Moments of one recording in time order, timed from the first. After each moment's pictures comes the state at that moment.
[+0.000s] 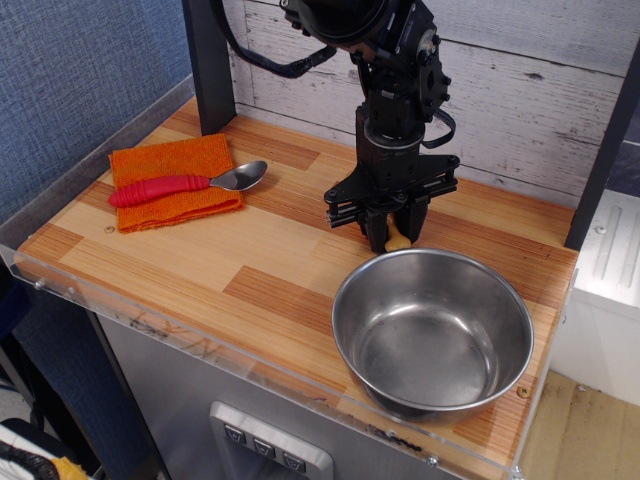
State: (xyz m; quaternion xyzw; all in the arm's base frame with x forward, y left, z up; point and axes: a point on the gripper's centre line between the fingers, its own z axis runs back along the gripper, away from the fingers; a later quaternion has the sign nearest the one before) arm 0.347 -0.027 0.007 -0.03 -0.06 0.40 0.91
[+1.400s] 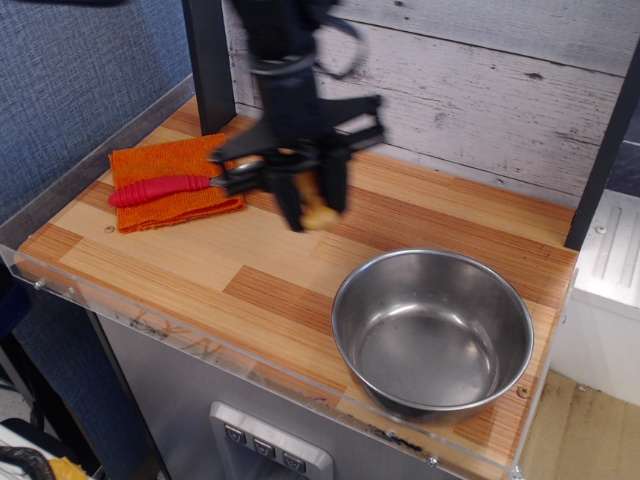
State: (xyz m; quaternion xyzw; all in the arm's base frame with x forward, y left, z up) arm 0.265 0.011 0.097 -0.08 -0.04 0.42 0.90
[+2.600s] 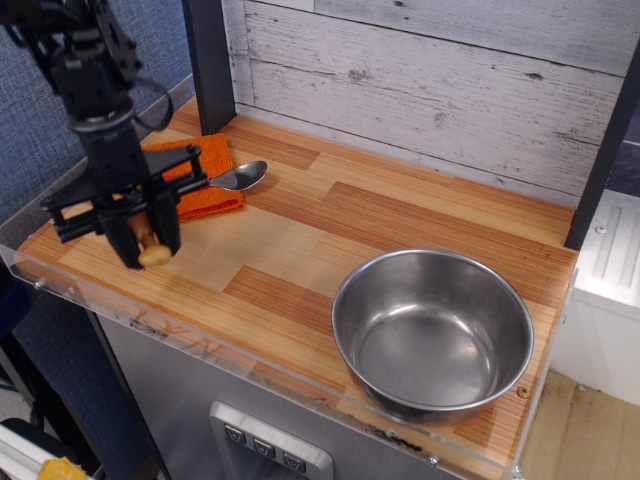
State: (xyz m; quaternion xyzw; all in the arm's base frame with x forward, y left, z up) arm 0.224 0.118 0.044 -0.02 0.00 0.50 0.87
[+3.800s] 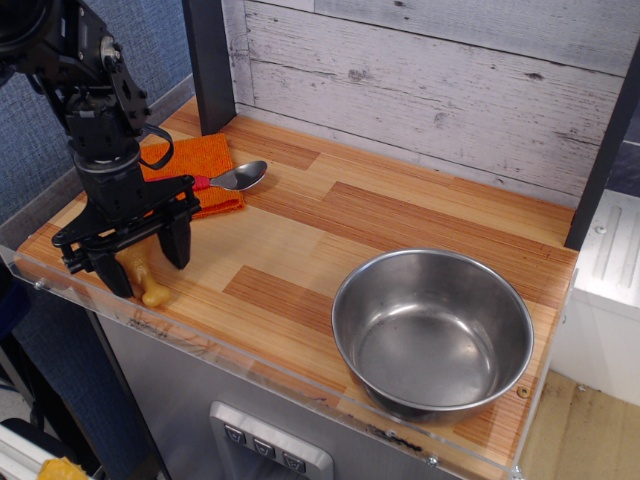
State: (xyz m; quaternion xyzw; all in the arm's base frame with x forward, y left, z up) arm 0.220 0.129 0.014 0.02 0.00 0.56 0.83
